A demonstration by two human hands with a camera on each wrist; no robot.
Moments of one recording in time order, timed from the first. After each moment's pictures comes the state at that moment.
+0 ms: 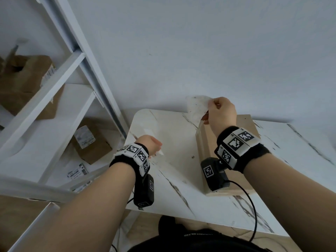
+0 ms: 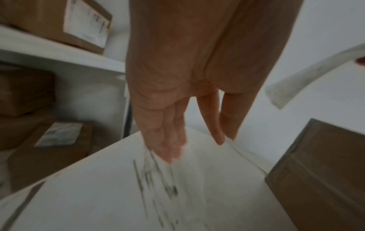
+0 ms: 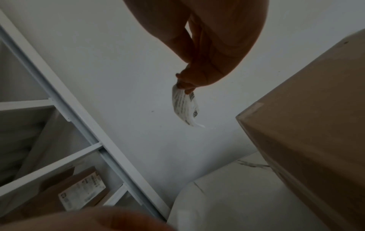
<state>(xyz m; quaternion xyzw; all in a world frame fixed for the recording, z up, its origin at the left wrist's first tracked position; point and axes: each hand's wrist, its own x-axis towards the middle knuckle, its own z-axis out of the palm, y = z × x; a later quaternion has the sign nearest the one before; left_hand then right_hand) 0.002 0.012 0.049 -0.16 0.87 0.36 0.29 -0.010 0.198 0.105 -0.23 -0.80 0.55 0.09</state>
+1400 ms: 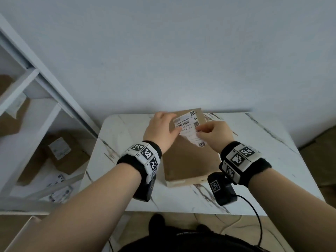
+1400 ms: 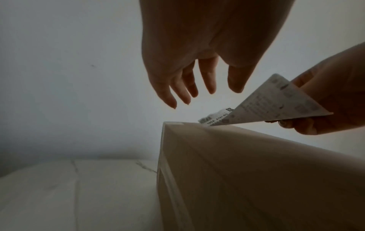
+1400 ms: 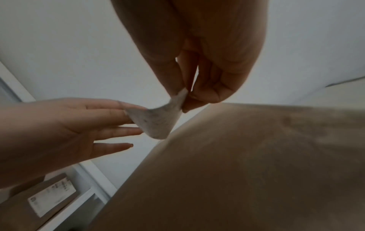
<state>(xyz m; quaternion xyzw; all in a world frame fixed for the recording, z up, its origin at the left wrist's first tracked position) 0.039 0.175 0.091 0.13 0.95 0.27 0.04 0.073 0.337 0.086 -0.19 -0.87 0.46 -0.01</state>
